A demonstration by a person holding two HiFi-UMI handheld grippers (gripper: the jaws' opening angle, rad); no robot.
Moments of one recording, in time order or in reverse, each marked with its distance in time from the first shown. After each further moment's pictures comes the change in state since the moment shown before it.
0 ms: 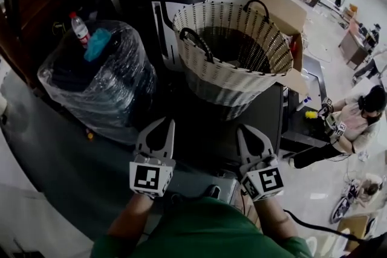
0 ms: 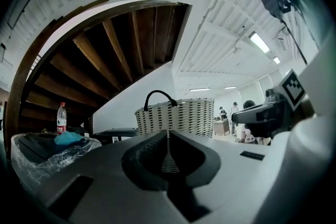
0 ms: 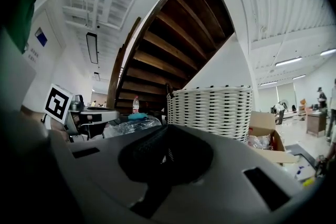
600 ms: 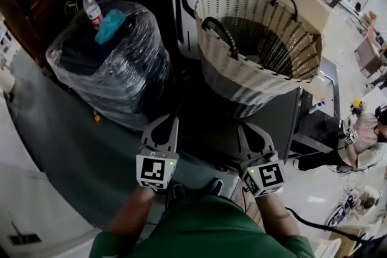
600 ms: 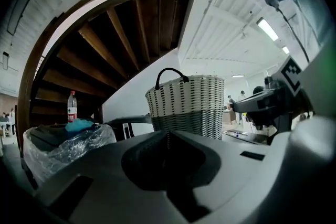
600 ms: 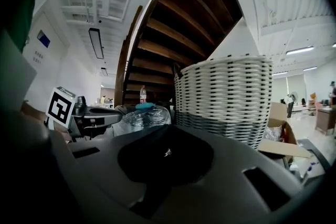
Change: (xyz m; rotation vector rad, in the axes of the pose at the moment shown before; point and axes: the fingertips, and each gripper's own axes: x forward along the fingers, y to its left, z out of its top) left arm 0.000 0.034 -0.068 -0.005 0.126 0.090; right arm 0.044 0.015 -0.048 0.007 0.140 0.107
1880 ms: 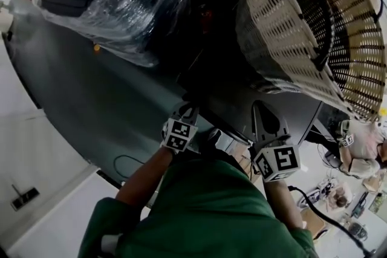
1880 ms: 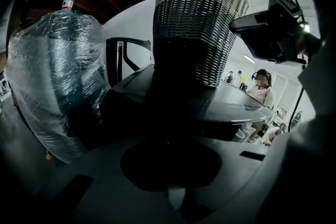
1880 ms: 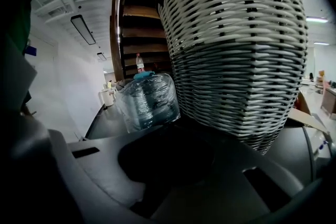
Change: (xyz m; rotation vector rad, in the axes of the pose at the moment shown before) left arm 0.036 -0.054 -0.312 -0.279 0.641 -0.122; right arm 0.089 -0.022 -0.107 0.121 0.325 0.109
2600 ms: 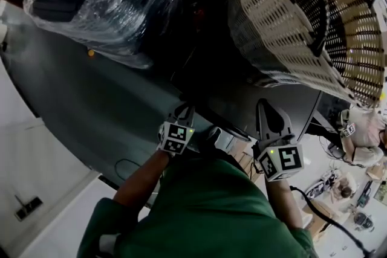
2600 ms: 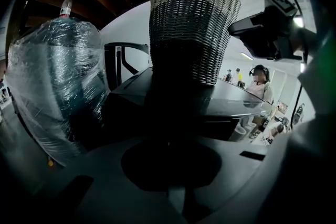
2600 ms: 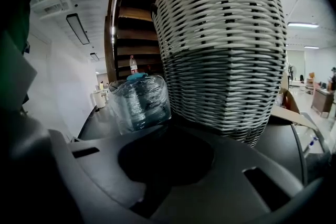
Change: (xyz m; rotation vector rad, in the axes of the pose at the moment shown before) left arm -0.007 -0.001 -0.003 0.051 -0.028 0.011; right arm -0.019 -0.015 -0.006 0.013 -0.026 -0.087
